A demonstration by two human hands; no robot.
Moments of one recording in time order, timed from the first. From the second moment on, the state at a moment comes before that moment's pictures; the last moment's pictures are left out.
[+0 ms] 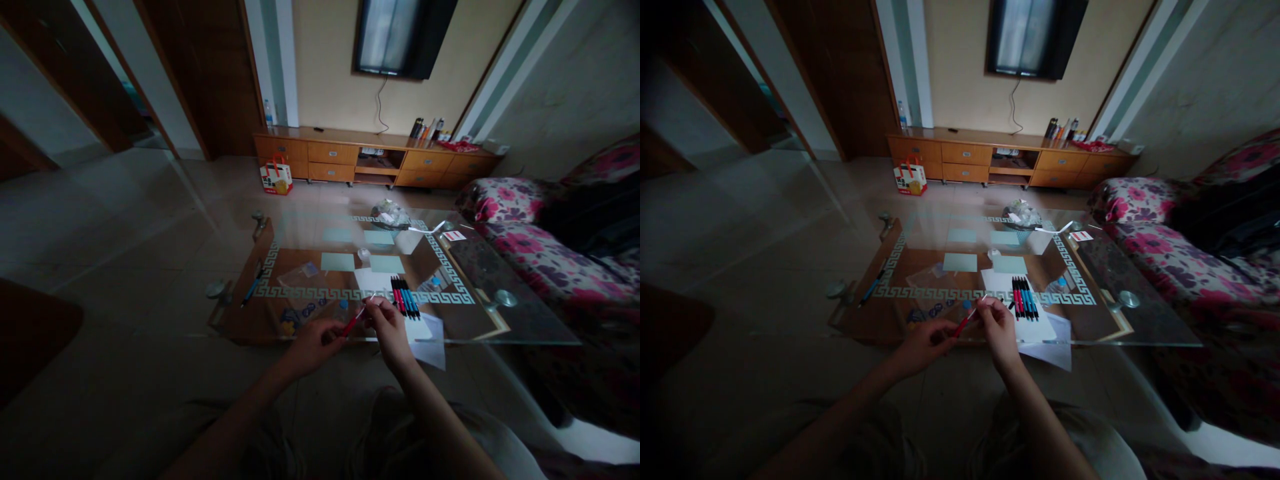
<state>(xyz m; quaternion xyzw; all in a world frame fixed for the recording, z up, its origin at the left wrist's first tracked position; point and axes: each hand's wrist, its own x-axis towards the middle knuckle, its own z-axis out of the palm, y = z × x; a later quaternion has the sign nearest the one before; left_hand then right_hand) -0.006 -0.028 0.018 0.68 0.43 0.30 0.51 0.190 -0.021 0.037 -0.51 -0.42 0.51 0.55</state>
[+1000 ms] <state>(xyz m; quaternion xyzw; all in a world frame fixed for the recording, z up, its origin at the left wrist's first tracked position) -0.006 -0.030 0.021 0.55 0.36 0.30 0.69 0.193 -0.022 0.040 -0.51 -0.45 0.55 0.49</state>
